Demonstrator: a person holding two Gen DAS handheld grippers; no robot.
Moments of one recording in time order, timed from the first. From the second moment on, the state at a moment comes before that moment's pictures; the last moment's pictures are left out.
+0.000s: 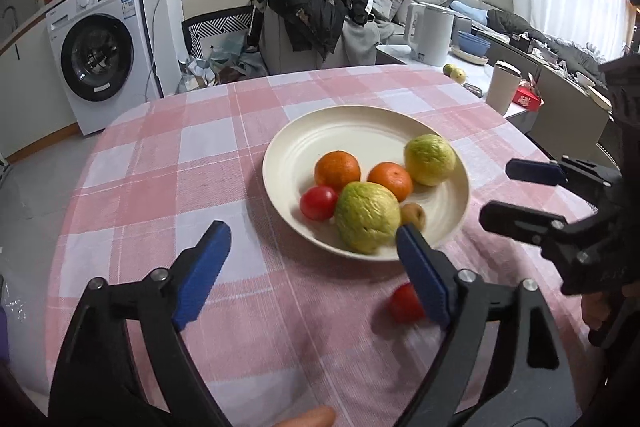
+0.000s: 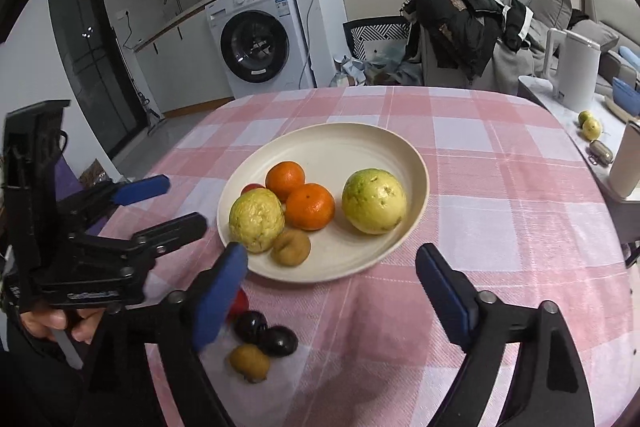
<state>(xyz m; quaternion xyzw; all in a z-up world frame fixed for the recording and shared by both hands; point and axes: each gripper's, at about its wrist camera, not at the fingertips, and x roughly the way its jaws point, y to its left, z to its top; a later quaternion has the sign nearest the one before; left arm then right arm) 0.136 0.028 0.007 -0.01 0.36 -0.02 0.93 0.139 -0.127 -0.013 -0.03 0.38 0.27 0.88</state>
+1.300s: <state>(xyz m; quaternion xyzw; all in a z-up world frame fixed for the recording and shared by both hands) 0.106 0.021 -0.004 -0.02 0.38 0.00 0.93 0.108 -0.104 -0.060 -0.10 0.46 0.29 0.83</state>
